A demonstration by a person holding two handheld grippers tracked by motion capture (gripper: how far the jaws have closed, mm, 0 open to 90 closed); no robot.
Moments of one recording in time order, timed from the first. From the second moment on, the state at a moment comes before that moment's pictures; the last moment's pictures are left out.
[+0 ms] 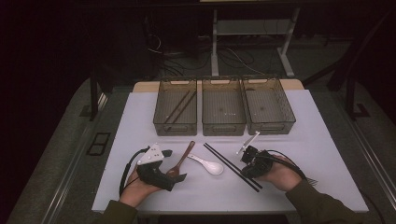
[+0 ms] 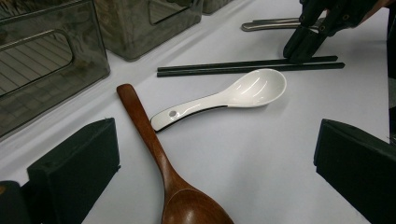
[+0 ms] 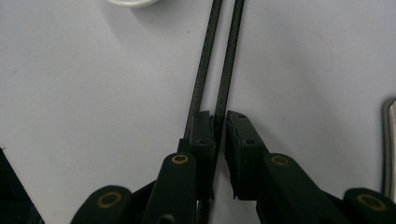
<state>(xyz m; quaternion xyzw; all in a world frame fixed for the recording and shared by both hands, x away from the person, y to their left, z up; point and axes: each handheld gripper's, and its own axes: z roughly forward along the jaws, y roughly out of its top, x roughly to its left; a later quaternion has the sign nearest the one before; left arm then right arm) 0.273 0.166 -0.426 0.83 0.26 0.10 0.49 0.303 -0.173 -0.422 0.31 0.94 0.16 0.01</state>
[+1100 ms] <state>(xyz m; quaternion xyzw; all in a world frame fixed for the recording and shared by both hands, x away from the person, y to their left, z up) 0.273 0.165 -0.427 0.83 0.26 0.10 0.49 0.312 -0.170 -0.415 0.34 0.93 0.13 0.01</state>
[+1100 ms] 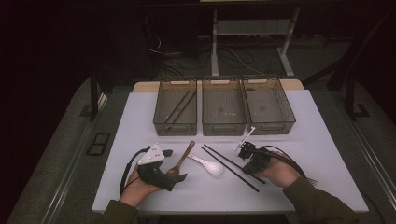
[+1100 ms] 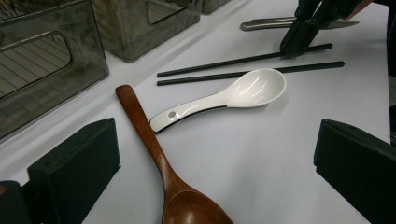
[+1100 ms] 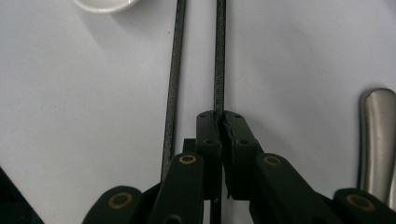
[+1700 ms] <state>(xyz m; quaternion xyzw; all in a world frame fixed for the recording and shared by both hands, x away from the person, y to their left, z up) 0.274 0.165 -0.427 0.83 0.26 0.09 0.49 0.306 -0.201 -0.412 0.33 0.90 0.28 0.02</state>
